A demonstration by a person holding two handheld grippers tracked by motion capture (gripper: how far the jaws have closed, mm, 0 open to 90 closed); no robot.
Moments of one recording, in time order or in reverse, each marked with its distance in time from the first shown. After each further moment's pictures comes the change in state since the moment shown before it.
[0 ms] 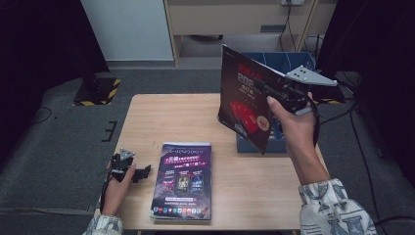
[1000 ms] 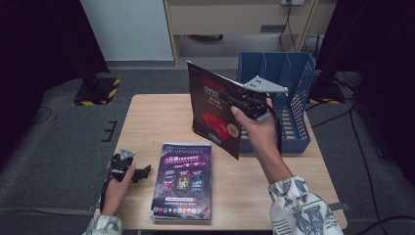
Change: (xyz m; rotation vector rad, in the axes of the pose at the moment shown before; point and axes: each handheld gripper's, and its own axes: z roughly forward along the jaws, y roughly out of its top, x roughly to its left) left arm 0.000 0.000 0.000 0.001 -0.001 0.003; right arm 0.045 -0.036 0.066 0.041 0.130 -0.011
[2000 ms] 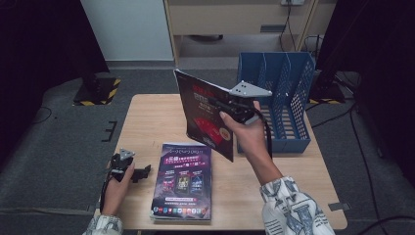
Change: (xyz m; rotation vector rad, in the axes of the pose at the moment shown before) left arm 0.000 0.000 0.000 -0.001 0.001 -0.002; right arm 0.017 -0.012 0.023 0.038 0.038 -0.041
